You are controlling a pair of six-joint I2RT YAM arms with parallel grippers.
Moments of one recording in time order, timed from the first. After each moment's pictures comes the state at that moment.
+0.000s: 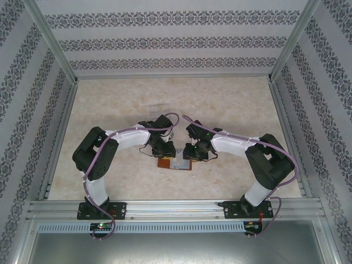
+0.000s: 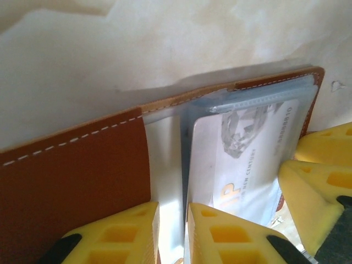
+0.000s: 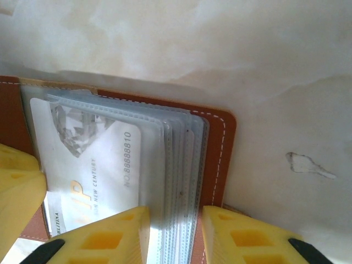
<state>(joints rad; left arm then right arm) -0.63 1.84 1.10 -0.56 0.44 -0.66 0.65 1.66 0.90 -0.52 -0.27 0.71</state>
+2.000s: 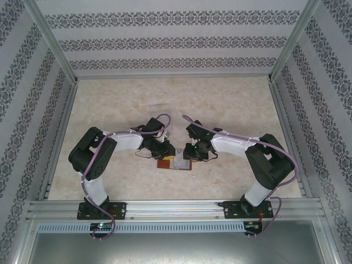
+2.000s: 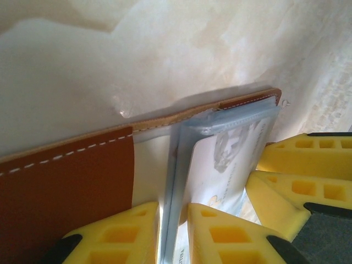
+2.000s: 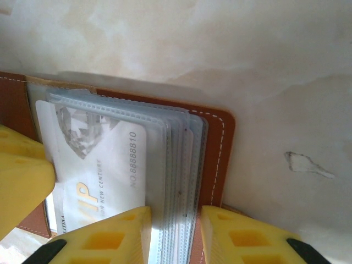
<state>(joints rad) -0.56 1.82 0.94 -0.26 0.64 -0.78 0.65 1.66 0.90 -0.52 -0.27 0.71</state>
